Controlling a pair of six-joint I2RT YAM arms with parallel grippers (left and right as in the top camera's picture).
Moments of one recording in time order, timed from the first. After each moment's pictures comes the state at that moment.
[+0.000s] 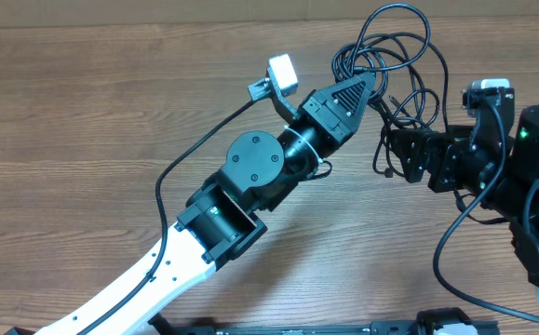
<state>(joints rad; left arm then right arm) -0.84 1.32 1.19 0.29 -0.06 -1.39 0.11 1.04 1.49 -1.10 -0.27 0.15</state>
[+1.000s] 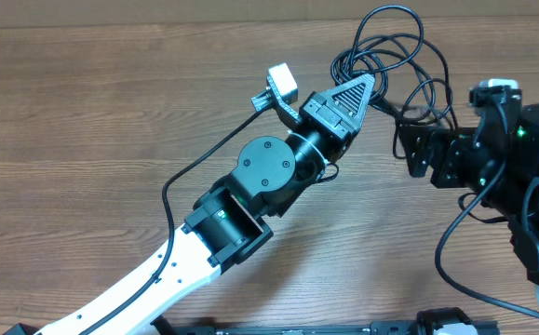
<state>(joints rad) -0.88 1.33 1.19 0.28 -0.15 -1.51 0.11 1.05 1.49 -1.11 -0.18 0.21</state>
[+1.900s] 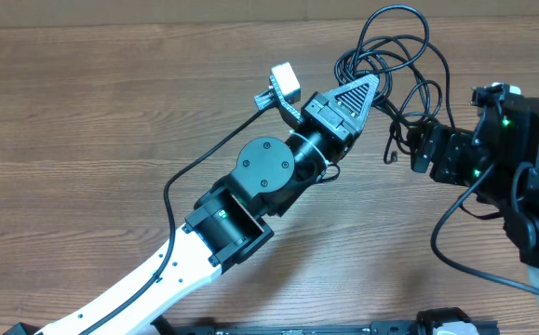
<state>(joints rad) -0.88 1.33 1.19 0.30 -0.13 -1.51 0.11 1.10 1.49 -1.19 -0.06 0.30</state>
